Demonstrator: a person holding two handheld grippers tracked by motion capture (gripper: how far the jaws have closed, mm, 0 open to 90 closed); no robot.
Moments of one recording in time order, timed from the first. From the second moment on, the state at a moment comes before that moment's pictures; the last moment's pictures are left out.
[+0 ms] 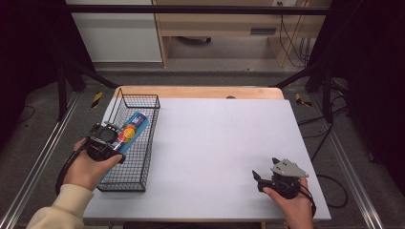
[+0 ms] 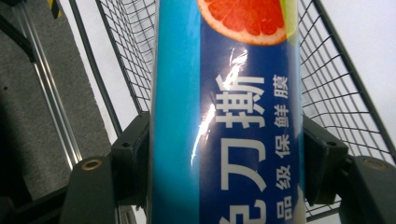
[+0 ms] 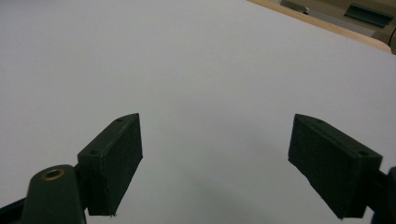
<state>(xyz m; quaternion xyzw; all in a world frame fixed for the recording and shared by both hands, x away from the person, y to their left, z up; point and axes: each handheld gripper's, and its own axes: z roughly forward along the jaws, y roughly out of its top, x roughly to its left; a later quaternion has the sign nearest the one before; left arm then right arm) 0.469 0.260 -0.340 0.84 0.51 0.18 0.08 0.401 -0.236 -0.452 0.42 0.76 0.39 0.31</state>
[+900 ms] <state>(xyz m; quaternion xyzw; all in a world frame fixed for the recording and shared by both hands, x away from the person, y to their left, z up) 0.480 0.255 -0.355 0.84 0.52 0.16 0.06 0.401 -0.236 -0.452 0.41 0.76 0.39 0.30</state>
